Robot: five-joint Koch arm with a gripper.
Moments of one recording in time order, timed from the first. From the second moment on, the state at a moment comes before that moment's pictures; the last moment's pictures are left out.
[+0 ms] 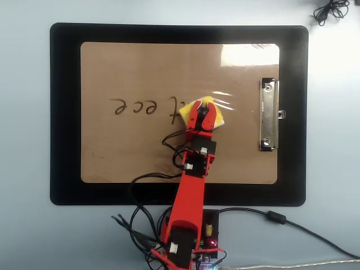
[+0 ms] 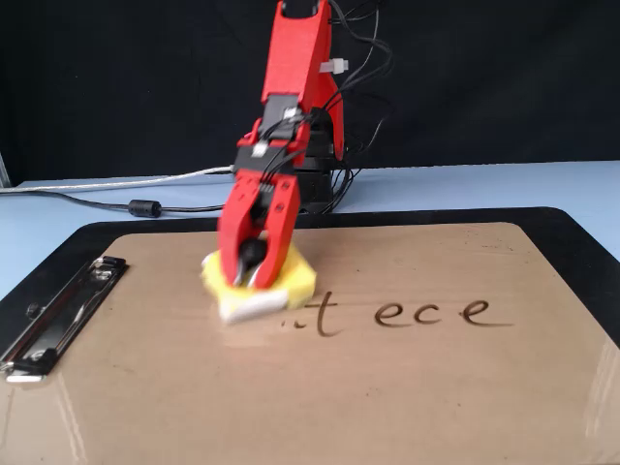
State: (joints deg) arm 12.0 78.3 124.0 -10.2 -81.7
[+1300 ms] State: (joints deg) arm -2.9 78.9 121.7 -10.7 -95.1
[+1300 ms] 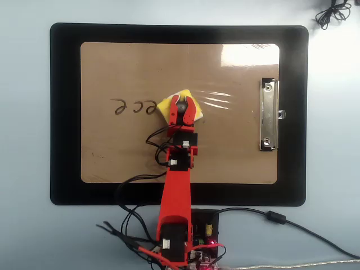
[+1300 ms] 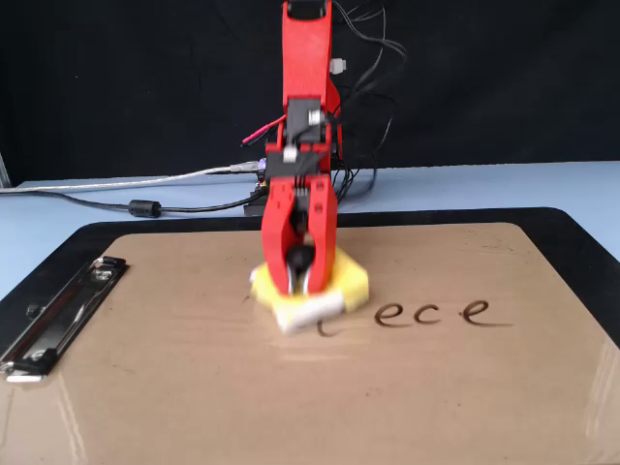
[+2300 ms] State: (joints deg) arm -2.0 78.8 122.6 -10.1 -87.0
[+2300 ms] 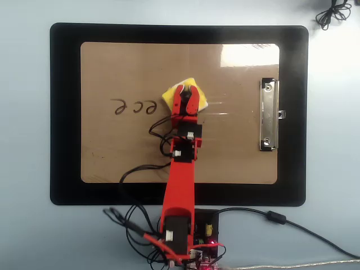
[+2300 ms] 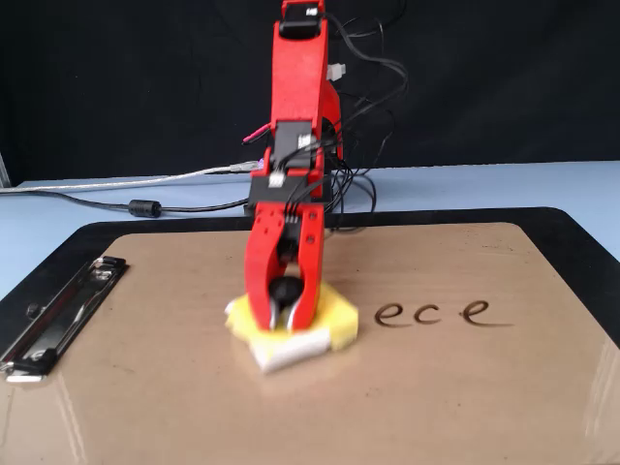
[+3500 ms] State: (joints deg) arm -11.0 76.2 111.5 3.6 -90.2
